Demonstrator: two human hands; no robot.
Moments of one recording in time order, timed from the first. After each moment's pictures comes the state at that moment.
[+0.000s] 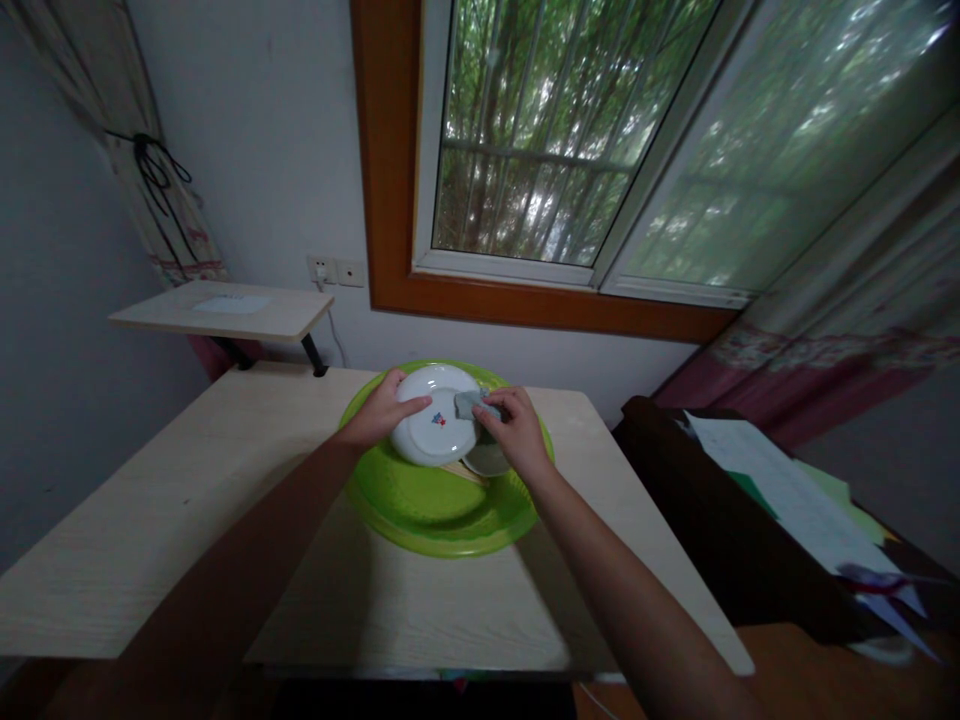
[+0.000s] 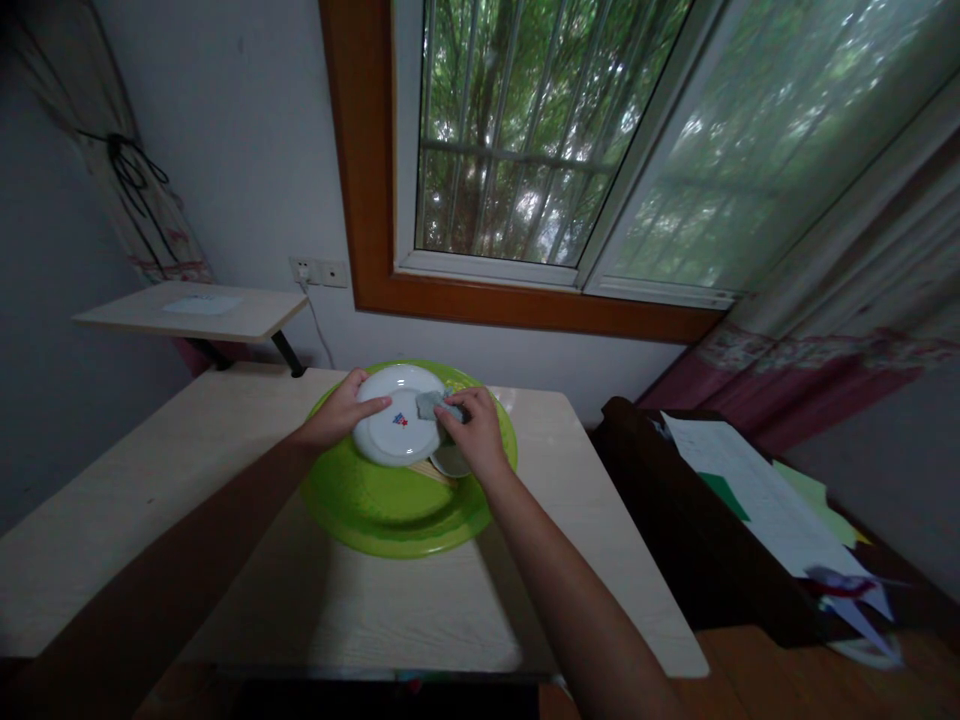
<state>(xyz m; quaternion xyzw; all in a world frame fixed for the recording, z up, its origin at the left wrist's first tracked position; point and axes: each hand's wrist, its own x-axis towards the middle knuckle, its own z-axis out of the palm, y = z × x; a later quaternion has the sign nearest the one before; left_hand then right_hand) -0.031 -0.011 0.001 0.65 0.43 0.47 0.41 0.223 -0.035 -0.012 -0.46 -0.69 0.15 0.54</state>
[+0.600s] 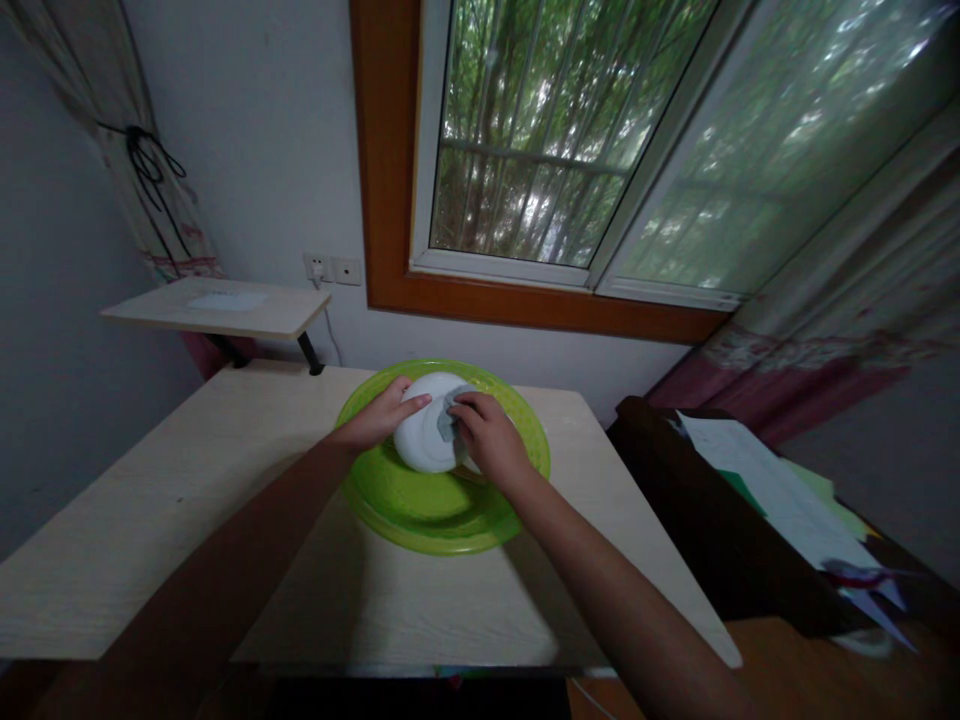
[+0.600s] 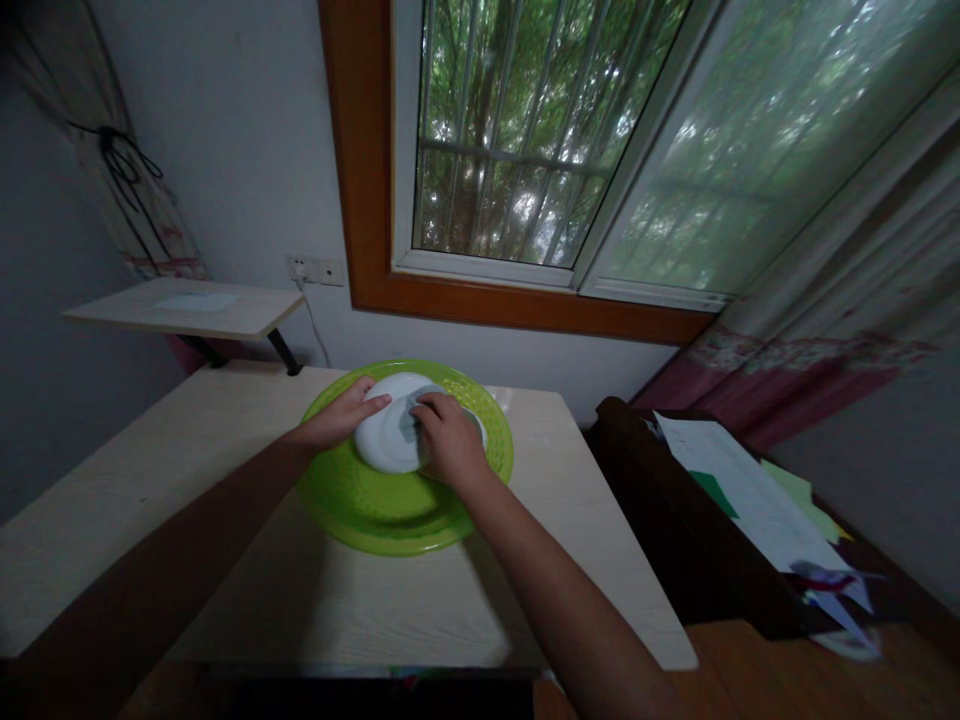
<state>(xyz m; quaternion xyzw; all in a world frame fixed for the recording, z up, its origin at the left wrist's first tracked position) -0.025 -0.011 -0.003 0.67 0.40 0.43 0.45 0.202 -0.048 -0.009 -0.42 -0.84 0.00 0.35</state>
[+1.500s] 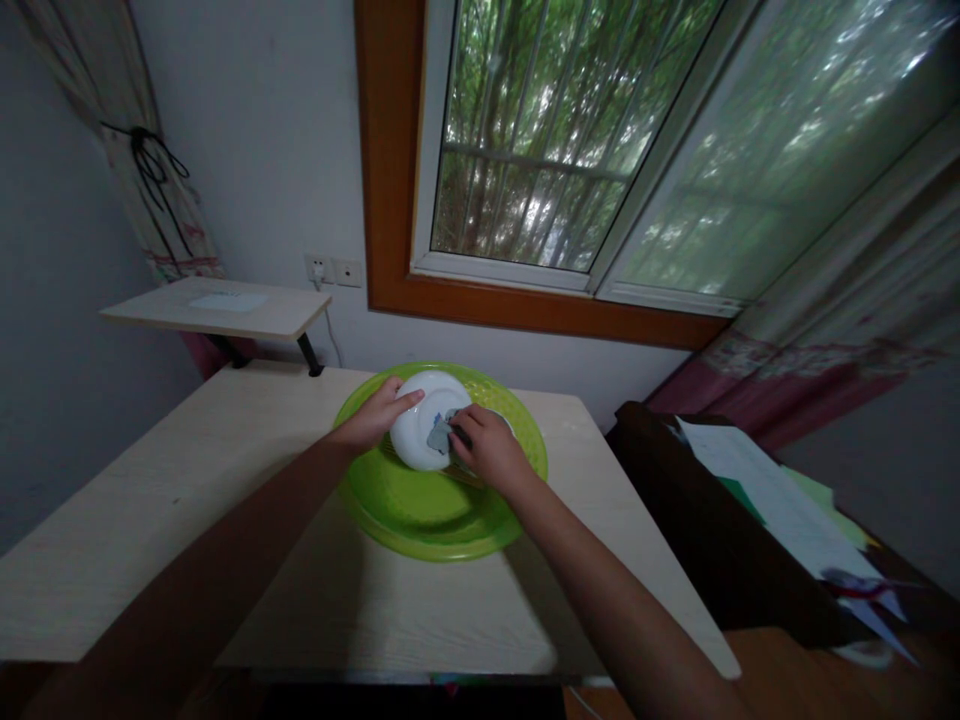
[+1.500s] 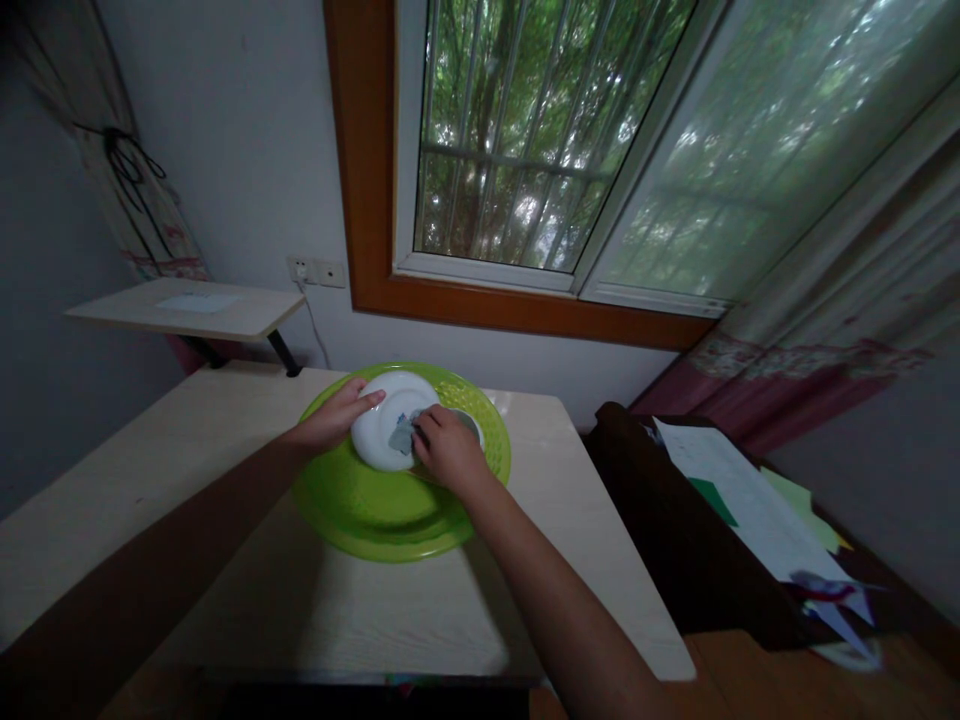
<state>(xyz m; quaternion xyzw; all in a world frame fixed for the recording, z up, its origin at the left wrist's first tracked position) -0.025 -0.002 -0.019 0.57 0.42 0.49 0.51 0.204 -0.057 -0.002 -0.44 -0.86 -0.01 0.26</state>
